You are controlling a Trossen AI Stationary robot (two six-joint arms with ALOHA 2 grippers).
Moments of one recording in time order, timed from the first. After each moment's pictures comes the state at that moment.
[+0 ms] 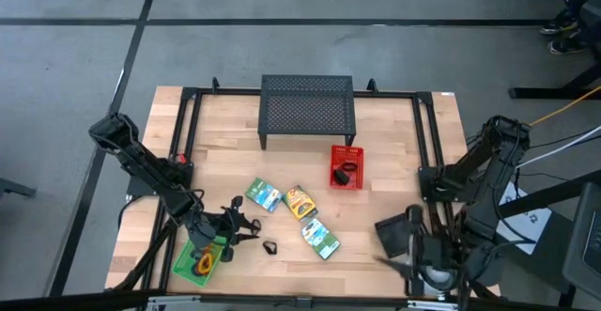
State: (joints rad) left arm -0.82 1.35 0.52 0.34 -0.59 -0.48; right arm 1.12 1.37 1.07 0.13 1.17 0.17
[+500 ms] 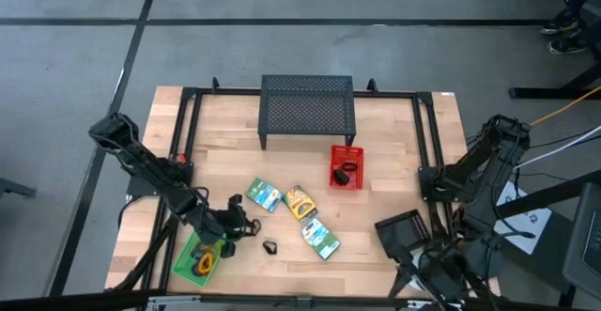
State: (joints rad) left arm -0.77 1.35 0.53 0.15 -0.45 -0.62; right arm 1.09 1.37 1.07 0.21 0.38 0.04
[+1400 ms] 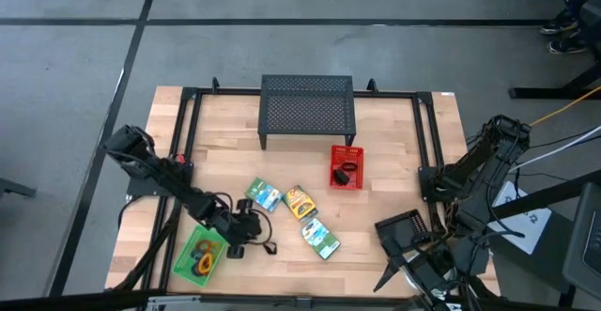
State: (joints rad) left arm -0.64 1.58 0.65 0.00 -0.19 -0.52; right arm 1.03 1.37 1.07 0.15 0.37 0.12
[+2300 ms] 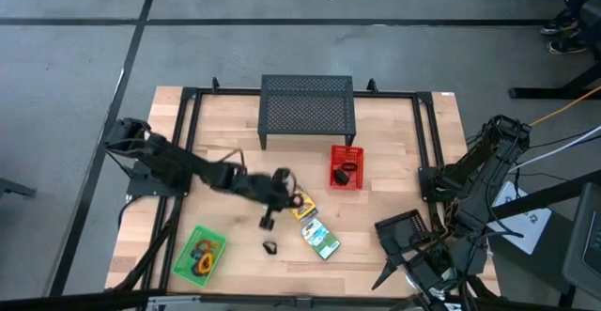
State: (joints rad) left arm -0.26 1.52 0.83 0.22 -0.03 0.08; right arm 1.02 1.37 1.07 0.13 0.38 0.12
